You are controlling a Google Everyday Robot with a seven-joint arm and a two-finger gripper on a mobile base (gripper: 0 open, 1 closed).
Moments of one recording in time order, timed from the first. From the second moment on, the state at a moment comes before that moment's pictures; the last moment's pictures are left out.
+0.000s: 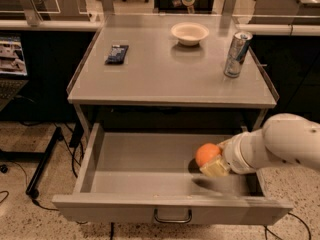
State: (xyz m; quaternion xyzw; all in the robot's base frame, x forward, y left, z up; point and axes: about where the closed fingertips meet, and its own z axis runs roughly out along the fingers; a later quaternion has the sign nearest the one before) arm 0.478 -0.161 0.682 -0.43 0.86 0.10 0.26
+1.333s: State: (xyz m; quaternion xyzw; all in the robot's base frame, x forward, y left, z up) arm 0.543 -0.100 0.884 -0.48 0.80 0.06 0.36
